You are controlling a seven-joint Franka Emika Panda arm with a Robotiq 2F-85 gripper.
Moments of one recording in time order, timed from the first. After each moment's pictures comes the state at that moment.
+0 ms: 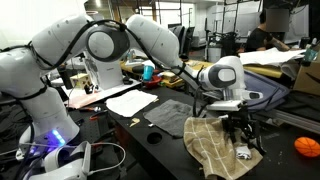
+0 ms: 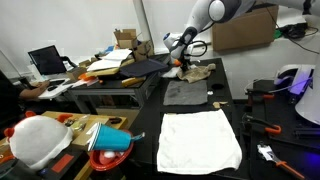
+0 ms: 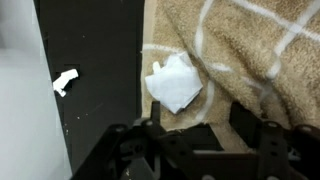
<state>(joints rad) -0.43 1.17 -0.10 -1.02 -0.52 2.15 -0.13</state>
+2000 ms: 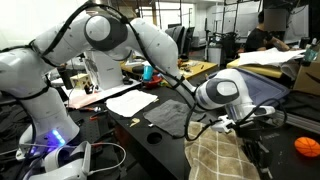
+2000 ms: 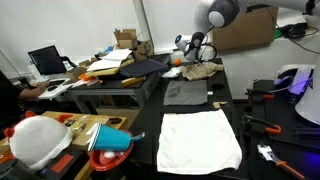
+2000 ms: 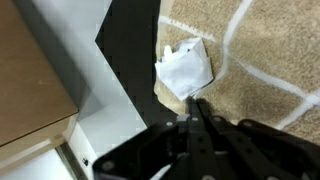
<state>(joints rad) -0.30 1.18 -0.51 -1.20 -0.44 2.42 0.33</state>
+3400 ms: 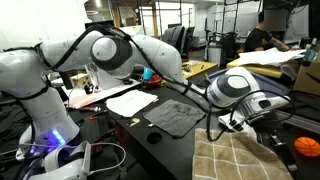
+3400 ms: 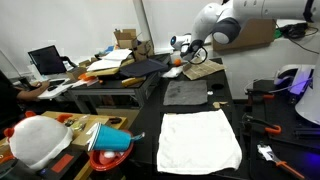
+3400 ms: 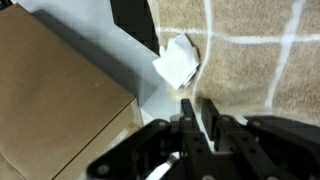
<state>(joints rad) -0.34 1.39 -0.61 -0.79 -0.44 2.25 0.80</state>
